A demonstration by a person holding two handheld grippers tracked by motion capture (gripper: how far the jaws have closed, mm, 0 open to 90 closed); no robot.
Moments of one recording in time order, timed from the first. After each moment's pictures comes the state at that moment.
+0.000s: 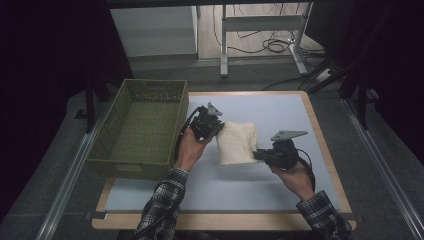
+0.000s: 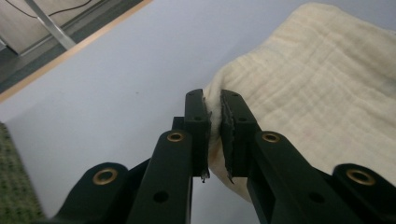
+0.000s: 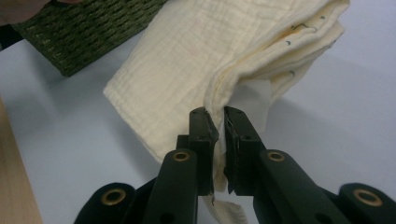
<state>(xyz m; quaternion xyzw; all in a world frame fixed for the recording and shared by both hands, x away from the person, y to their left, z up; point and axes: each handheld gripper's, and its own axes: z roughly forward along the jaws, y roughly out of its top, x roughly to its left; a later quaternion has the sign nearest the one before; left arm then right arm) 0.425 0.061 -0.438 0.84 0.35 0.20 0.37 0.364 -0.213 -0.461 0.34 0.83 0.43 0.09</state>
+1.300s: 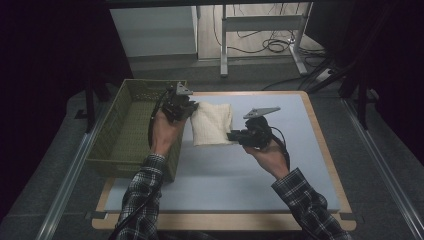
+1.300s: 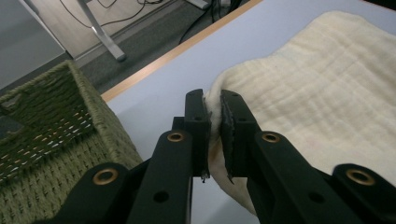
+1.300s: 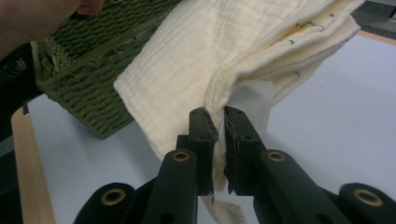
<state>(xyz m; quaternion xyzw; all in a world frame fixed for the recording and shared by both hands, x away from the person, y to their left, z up) 0.439 0.138 -0.391 0.81 0.39 0.25 0.37 0.393 -0.136 -0.413 0.31 0.83 0.45 0.07</state>
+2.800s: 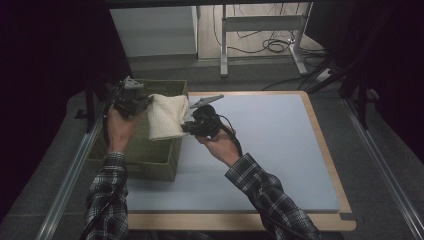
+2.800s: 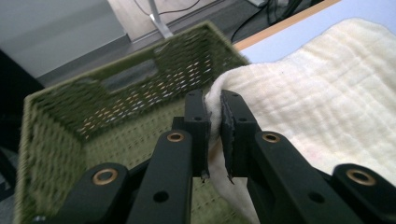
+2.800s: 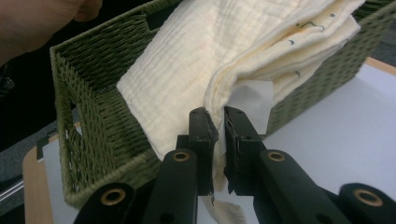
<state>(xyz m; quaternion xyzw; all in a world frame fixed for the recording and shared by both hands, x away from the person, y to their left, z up) 0.424 0.263 -0.380 0.76 0.46 0.29 0.34 0.406 0.003 -0.401 0.27 0.85 0.45 0.06</state>
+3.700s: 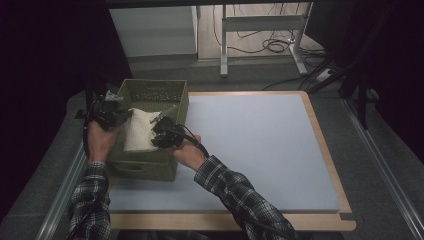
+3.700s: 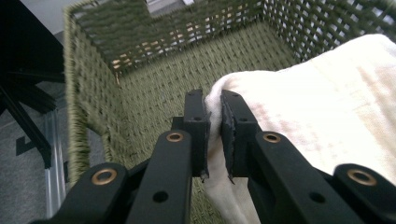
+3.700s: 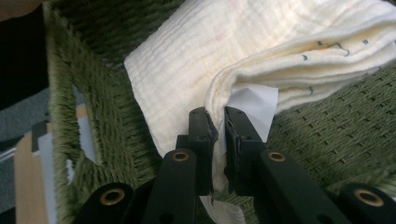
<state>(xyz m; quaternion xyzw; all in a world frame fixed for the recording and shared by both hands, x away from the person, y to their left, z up) 0.421 0.320 -0.428 0.77 0.49 0.27 0.29 0.396 0.101 -0.440 0.23 0.89 0.38 0.05</state>
